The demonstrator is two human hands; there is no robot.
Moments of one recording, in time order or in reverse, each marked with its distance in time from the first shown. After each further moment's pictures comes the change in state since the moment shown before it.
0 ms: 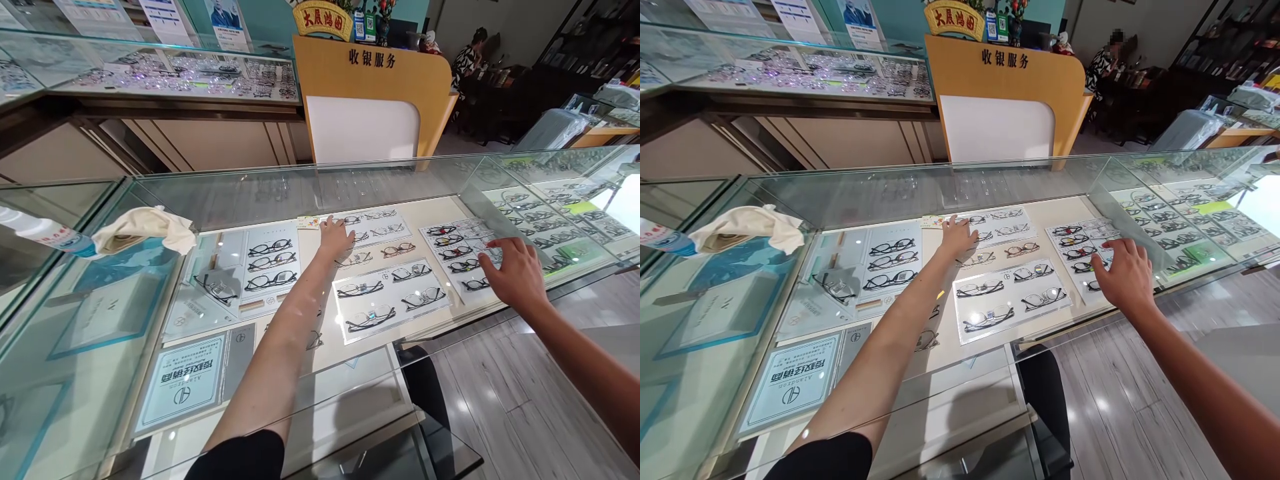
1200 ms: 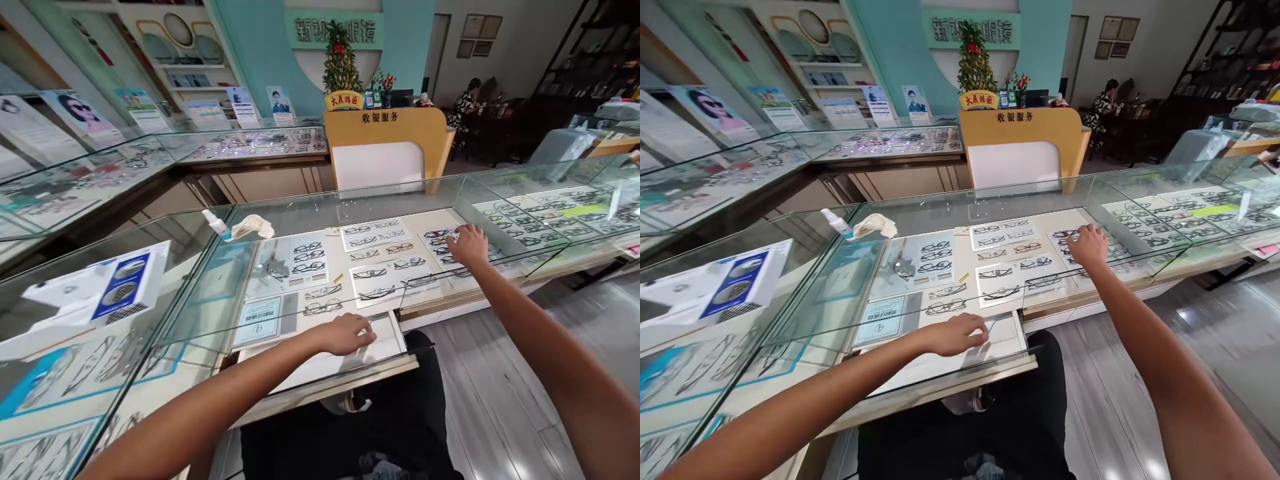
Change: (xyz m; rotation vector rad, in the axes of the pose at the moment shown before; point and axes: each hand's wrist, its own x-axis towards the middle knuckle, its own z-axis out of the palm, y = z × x) left_hand -0.356 0.111 -0.147 -0.354 -0.615 0.213; right_hand 0.011 0.000 0.013 0.131 -0.004 -0.042
